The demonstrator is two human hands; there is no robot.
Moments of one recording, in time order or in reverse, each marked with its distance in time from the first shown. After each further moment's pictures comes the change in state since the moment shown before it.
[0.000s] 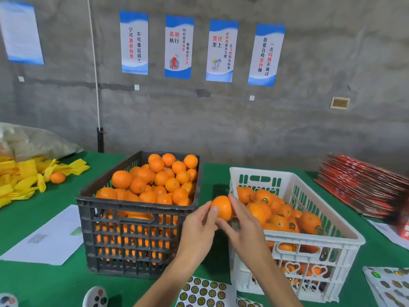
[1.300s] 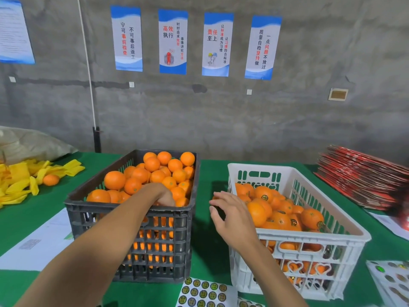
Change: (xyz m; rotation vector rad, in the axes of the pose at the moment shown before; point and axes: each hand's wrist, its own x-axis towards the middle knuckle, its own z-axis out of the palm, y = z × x) left_hand 0.182 -0.012 -0.107 1.362 -0.775 -0.860; right_hand 0.044 0.023 0.029 -0.279 -0.040 -0.067
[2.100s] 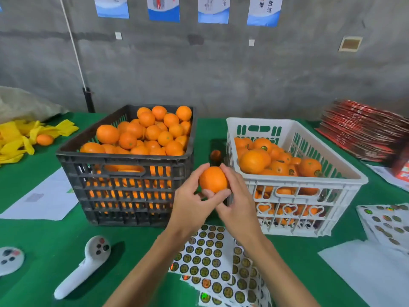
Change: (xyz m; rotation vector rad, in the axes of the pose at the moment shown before) left_hand -0.085 0.085 0.208 -1.260 0.799 0.871; right_hand -0.092 -0.011 0.017 0.462 0.133 0.078
